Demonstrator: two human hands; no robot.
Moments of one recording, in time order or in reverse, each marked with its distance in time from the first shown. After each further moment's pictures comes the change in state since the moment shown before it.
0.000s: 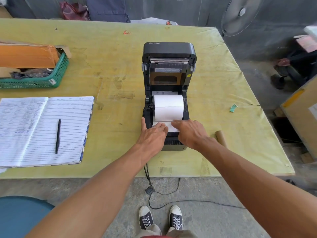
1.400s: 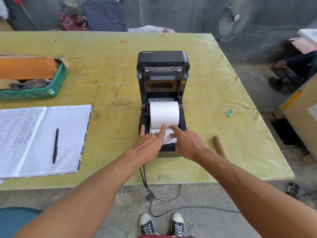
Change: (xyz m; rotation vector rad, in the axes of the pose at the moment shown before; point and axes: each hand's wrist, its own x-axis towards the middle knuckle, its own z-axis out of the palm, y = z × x) left_hand -0.002 -0.002 -0.011 -0.018 -0.060 0.036; right_hand -0.018 0.000 -0.003 0.183 -0.076 0.021
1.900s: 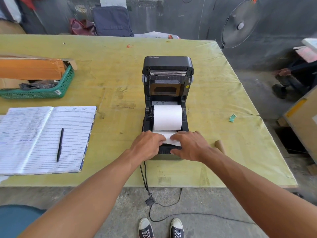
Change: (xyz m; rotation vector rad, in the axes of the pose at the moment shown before) left_hand 0.005 -0.020 0.012 -0.368 0.211 -0.049; right_hand 0.005 0.008 -0.006 -0.140 -0.014 -0.131
